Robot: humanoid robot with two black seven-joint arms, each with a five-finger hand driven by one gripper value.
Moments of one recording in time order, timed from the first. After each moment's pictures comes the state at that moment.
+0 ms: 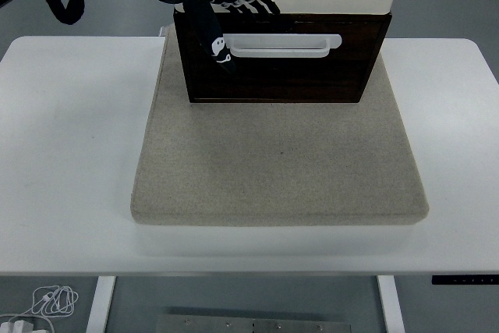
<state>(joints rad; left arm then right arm) -1.61 0.60 -0.19 -1.36 0.66 -0.43 0.41 -0.05 0.00 0.13 0.15 -0.15 0.22 0.04</state>
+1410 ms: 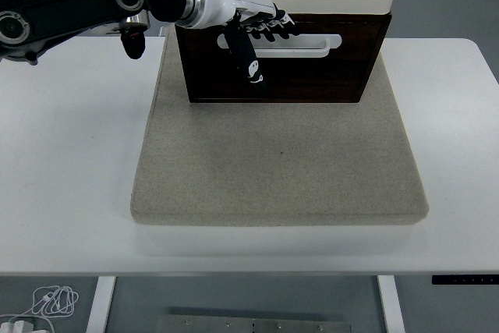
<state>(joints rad) -1.58 0.44 -0.10 -1.29 0.65 -0.24 0.45 -0.05 0.00 0.13 0.15 -0.15 0.22 0.04</state>
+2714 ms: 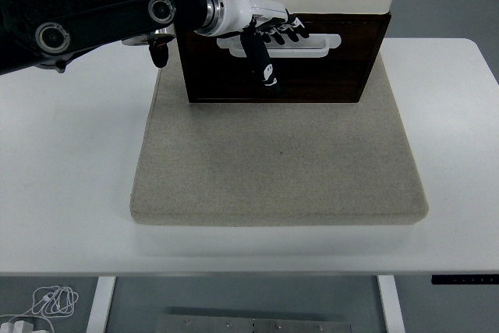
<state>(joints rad) -1.56 0.36 -0.09 -1.22 0.66 -0.20 0.45 -0.05 0.00 0.13 0.15 -0.15 0.22 0.04</state>
